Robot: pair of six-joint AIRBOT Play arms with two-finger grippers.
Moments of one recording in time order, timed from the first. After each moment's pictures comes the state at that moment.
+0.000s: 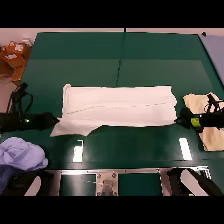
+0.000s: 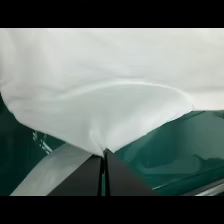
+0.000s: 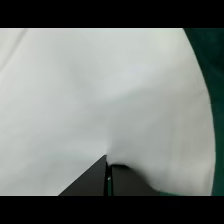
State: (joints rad) left arm 0.13 -0.69 0.69 0.96 -1.25 -1.45; right arm -0.45 -0.94 0.67 -1.08 1.16 1.62
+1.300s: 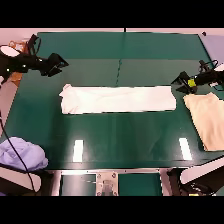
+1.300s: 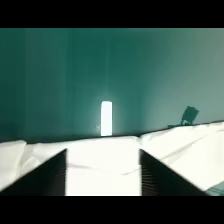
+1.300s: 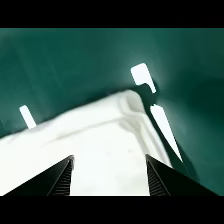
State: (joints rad) left arm 0.15 -1.70 1.61 0.76 -1.11 -1.37; right arm -0.42 -1.79 1.55 -1.03 1.24 1.53
